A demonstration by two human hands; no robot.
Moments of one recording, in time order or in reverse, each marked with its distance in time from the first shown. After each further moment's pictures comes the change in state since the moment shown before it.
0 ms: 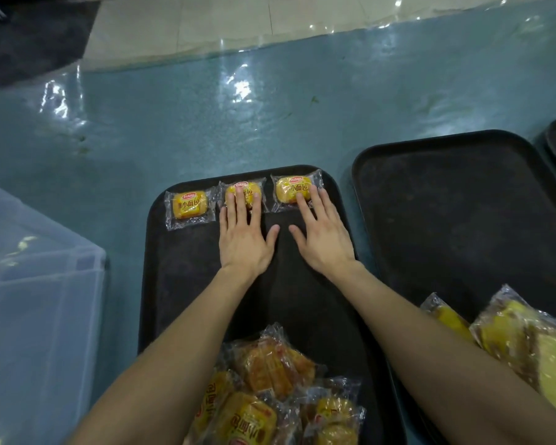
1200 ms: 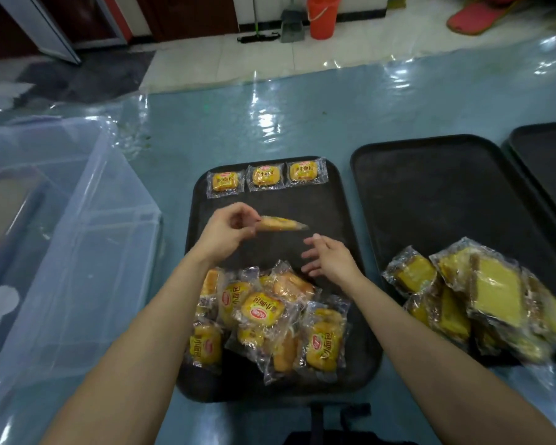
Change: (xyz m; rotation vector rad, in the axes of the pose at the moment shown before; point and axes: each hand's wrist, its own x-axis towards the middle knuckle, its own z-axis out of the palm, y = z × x) left_hand -0.145 -0.059 -0.122 -1.007 -0.137 -0.046; right_hand -0.149 -0.032 -0.037 1.124 -0.306 0.461
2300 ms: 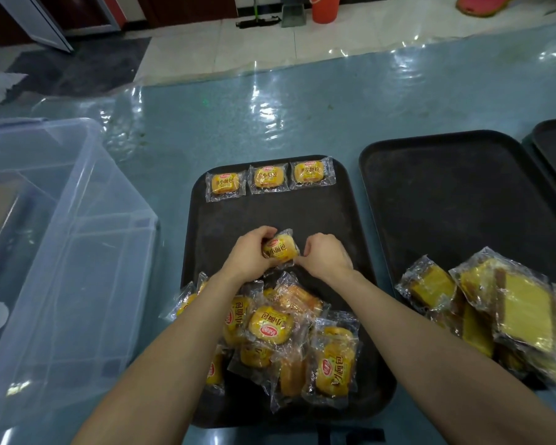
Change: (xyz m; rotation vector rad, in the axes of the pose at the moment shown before) left_hand 0.039 -0.049 0.058 0.400 -0.081 -0.043; right_hand 0.039 -0.030 0.024 -0.995 0.095 -0.132
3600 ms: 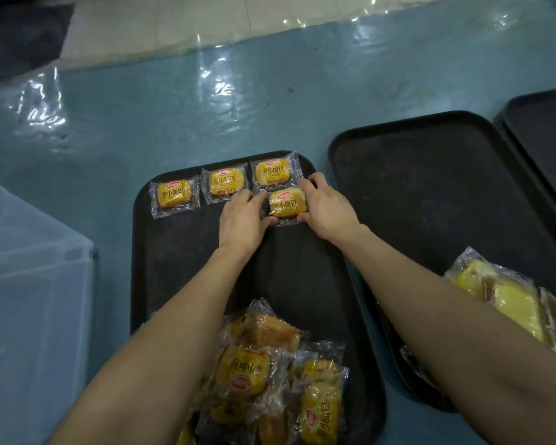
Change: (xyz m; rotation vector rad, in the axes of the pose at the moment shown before) left_hand 0.115 0.052 0.027 0.378 0.264 0.182; right_hand 0.091 0.055 -0.067 -0.153 0.215 -0.161
